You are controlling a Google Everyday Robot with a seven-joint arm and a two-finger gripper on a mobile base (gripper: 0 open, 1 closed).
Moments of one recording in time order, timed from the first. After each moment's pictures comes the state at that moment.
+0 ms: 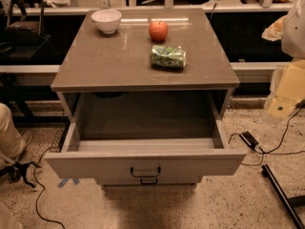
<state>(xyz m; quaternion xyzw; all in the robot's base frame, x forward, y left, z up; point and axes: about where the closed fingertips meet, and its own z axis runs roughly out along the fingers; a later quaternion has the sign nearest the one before) 0.438 -0.214 0.986 -0.60 0.78 -0.05 0.17</state>
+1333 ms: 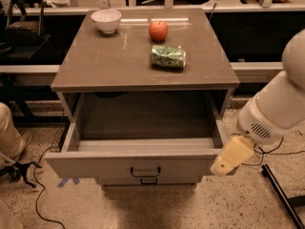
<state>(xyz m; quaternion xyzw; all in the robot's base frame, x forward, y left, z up) 0.403 -0.186 0.816 -0.45 0.88 0.09 0.11</state>
